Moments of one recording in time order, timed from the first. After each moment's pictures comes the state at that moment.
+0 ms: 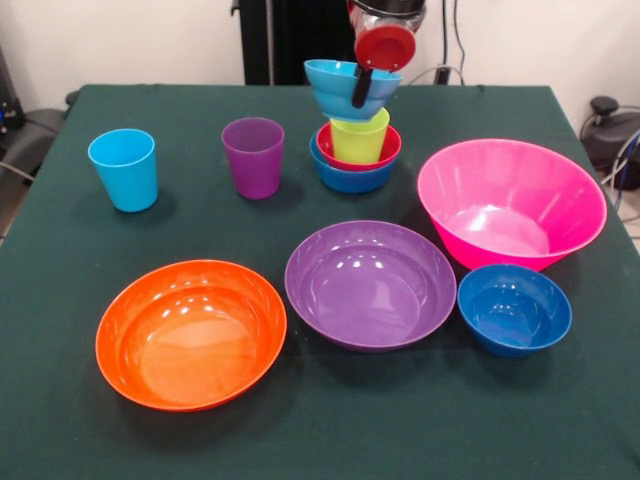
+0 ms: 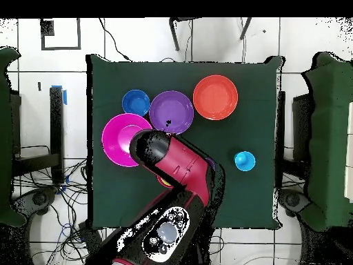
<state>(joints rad) 0.24 -0.46 -0.61 1.66 0.61 0.66 2.65</state>
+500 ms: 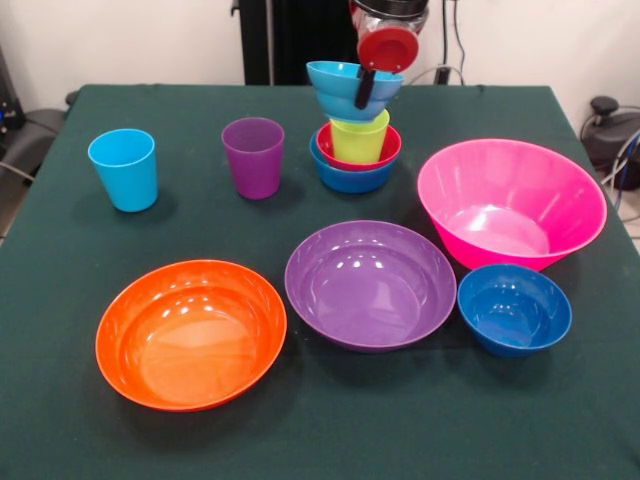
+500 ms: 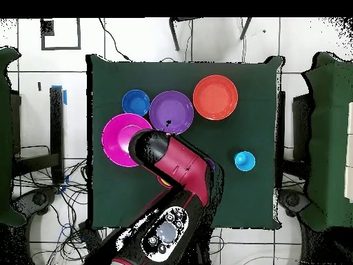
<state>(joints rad) 0.25 -0.46 -0.61 1.66 0.62 0.66 2.65</state>
